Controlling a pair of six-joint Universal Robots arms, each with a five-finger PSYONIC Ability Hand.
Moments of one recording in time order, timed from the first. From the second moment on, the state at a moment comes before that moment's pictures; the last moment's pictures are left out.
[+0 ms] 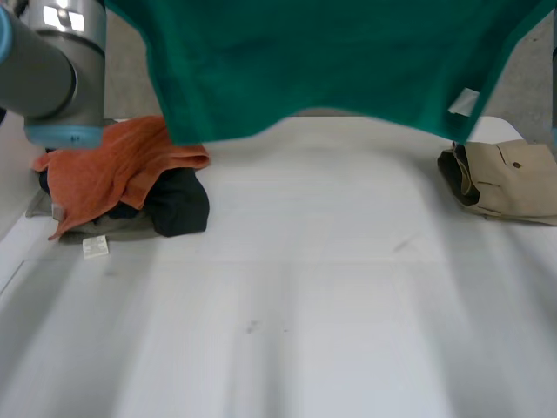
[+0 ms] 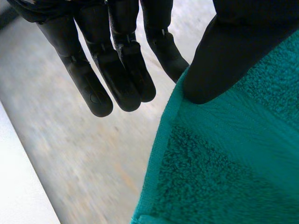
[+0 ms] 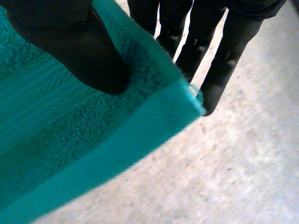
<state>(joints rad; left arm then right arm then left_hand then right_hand) 4.38 -2.14 -0.81 3.70 -1.55 3.58 1.74 -1.09 0.93 -0.52 1.52 2.55 1.16 1.20 1.20 1.20 0.98 1.12 1.18 1.19 1.20 1.02</state>
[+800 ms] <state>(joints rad) 4.34 -1.55 -2.08 2.99 -1.55 3.98 1.57 -1.49 1.87 0.42 1.42 1.95 1.16 1.20 1.20 1.20 0.98 1.12 1.18 1.19 1.20 1.02</state>
